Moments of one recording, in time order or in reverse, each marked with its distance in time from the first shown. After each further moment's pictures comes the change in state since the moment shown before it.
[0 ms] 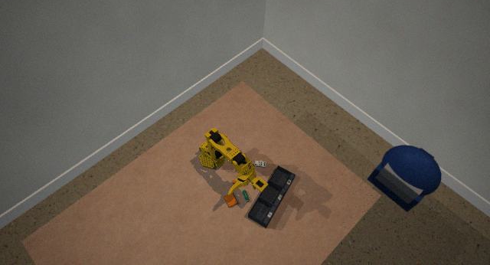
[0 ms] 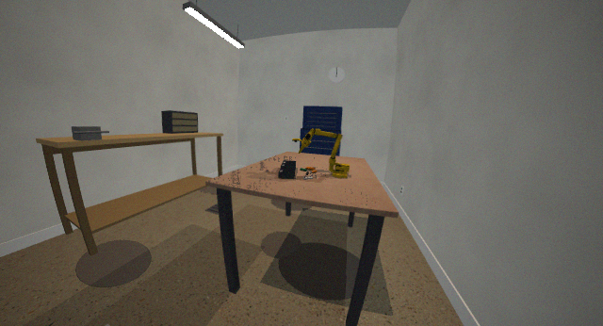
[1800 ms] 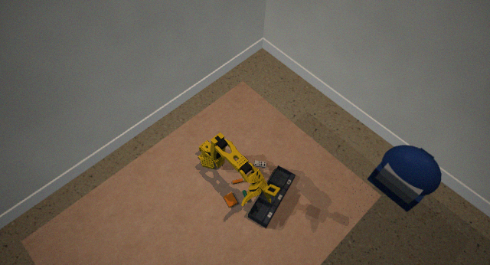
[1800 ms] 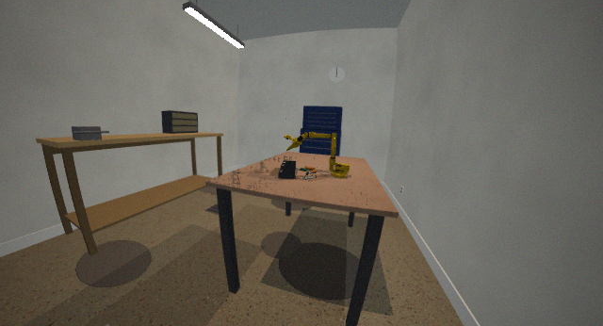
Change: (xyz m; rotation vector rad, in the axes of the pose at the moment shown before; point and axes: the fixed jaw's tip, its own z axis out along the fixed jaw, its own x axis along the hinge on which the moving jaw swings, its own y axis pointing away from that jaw) arm -0.075 -0.008 0.029 0.077 -0.357 -0.154
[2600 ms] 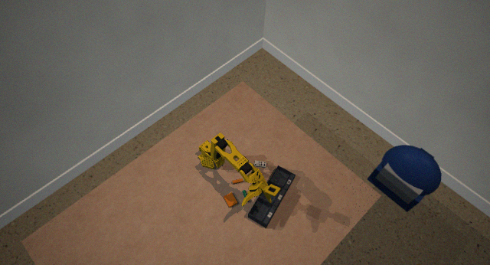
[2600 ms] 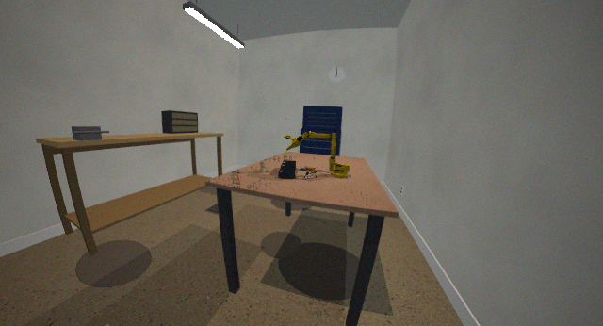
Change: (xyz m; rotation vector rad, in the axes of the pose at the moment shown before) arm -0.002 -0.001 0.000 0.003 -0.010 -0.001
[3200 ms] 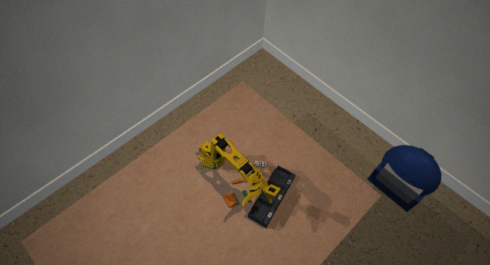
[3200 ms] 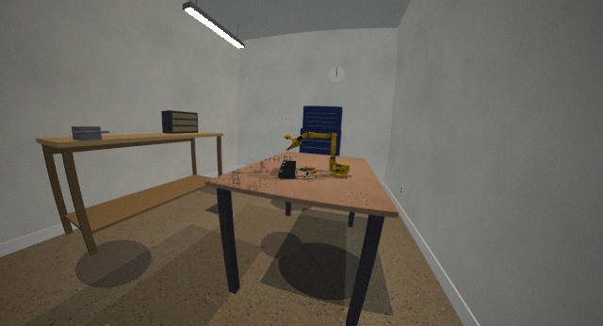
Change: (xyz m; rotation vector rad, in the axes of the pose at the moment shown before) arm 0.000 0.000 0.001 -0.001 0.002 0.000
